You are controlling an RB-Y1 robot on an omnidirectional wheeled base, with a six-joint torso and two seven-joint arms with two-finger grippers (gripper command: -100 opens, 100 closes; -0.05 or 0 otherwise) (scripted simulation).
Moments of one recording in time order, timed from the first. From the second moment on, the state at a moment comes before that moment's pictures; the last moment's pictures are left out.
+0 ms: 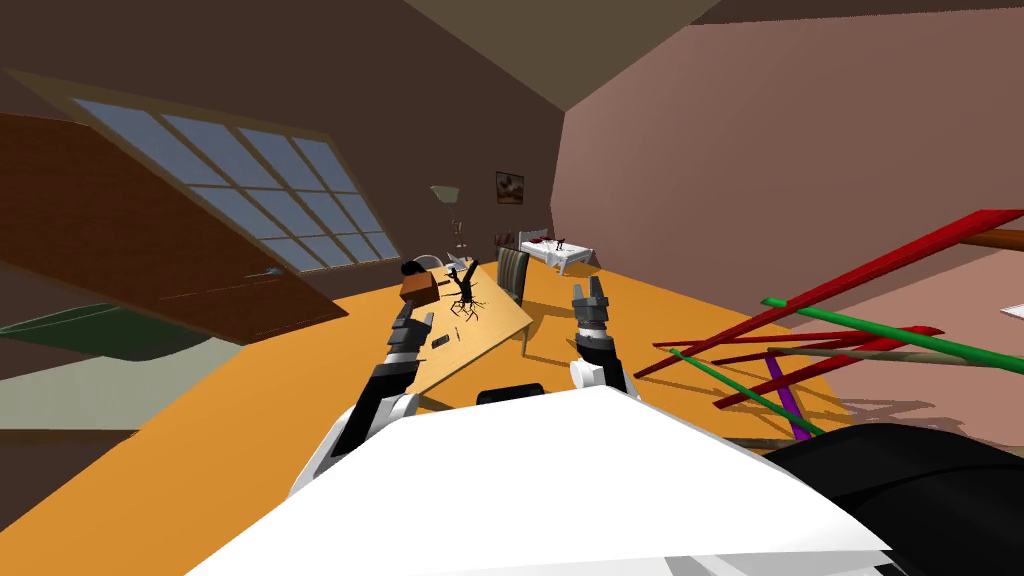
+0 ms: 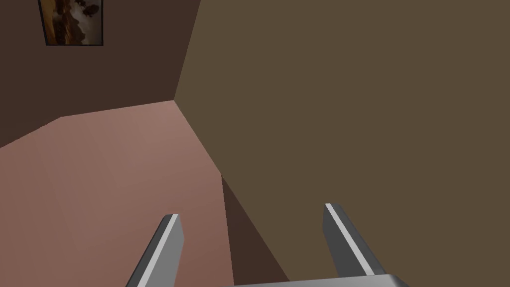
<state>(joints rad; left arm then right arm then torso) 0.52 0.24 0.02 -2.16 0.06 -0.28 0.19 0.50 0.02 0.04 -2.21 0.02 -0.56 0.04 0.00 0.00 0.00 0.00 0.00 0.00</state>
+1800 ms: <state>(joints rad) 0.62 0.59 -0.03 -1.77 0.11 0.09 0.20 0.50 0.02 0.04 -2.21 0.02 -0.56 0.04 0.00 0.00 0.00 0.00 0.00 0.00</state>
